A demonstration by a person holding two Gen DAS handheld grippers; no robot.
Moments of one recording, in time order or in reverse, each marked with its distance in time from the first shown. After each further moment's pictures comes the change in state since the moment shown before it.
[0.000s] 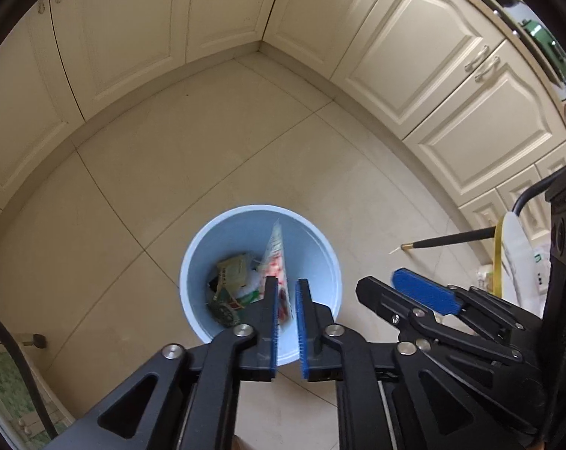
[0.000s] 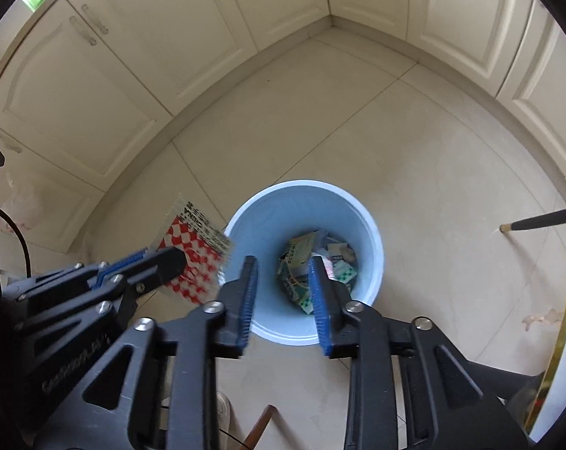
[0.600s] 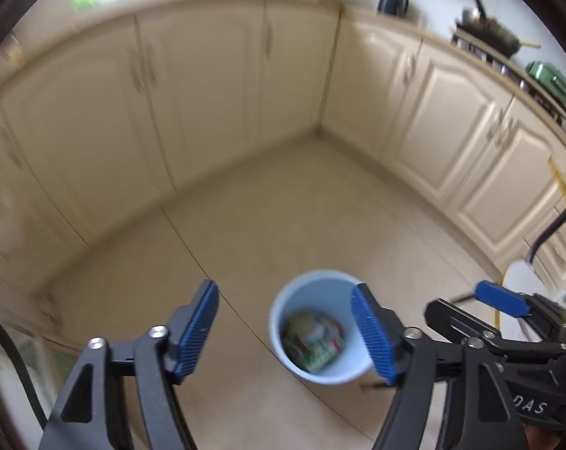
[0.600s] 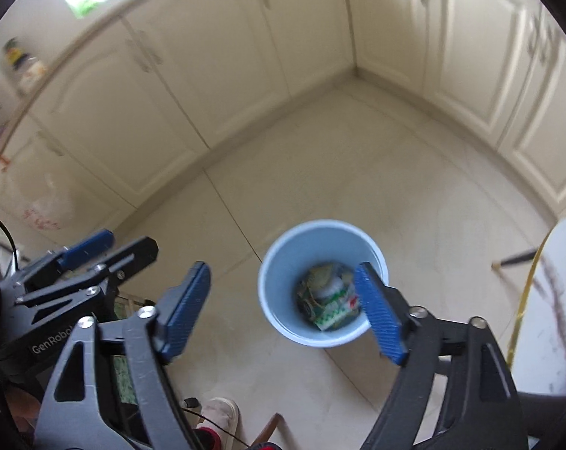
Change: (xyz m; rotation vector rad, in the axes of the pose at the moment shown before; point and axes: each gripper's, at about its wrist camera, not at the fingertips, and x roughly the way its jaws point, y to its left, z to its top) left arm -0.169 -0.012 -0.039 -0.012 -0.366 0.272; right arm -0.126 0.054 -0.012 -0.114 -0.170 0.041
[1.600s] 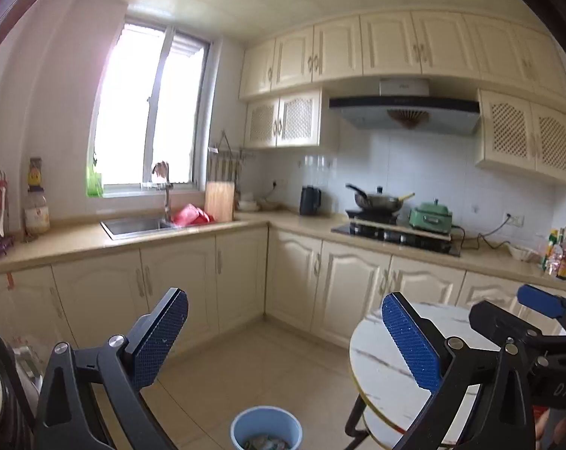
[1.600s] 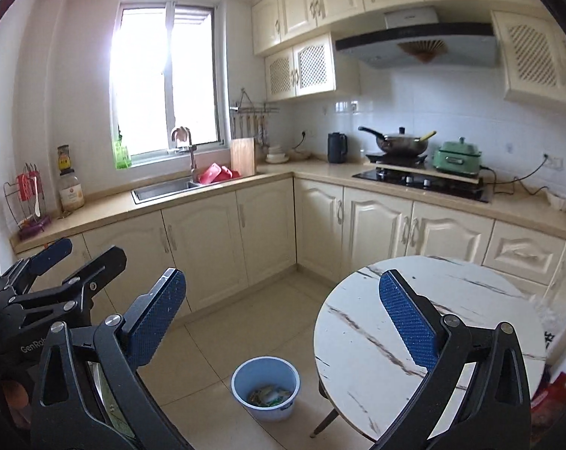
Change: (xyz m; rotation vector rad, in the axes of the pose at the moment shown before) left arm -0.422 -0.052 -0.186 0.080 -0.719 -0.173; right arm -0.496 0.085 -0.111 -0.062 -0.722 -0.235
